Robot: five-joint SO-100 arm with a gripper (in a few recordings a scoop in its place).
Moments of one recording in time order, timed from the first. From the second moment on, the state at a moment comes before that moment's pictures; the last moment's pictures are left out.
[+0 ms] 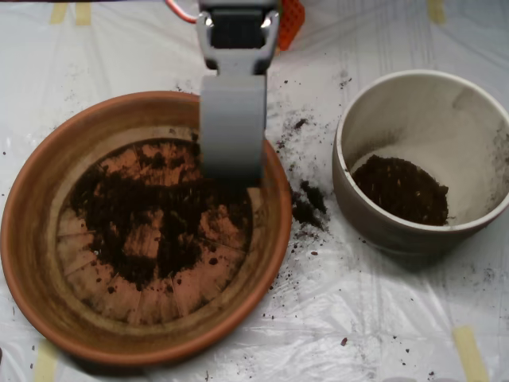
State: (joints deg) arm 8.2 116.1 98.5 70.6 -3.1
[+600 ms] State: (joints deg) arm 22.6 95.4 115.0 55.8 -13.3
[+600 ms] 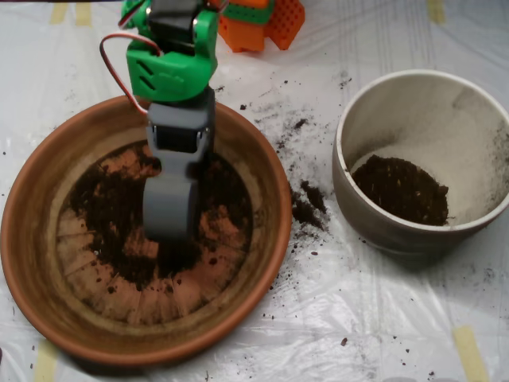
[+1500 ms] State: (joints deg) arm 23.6 64.0 81.4 67.1 -18.9
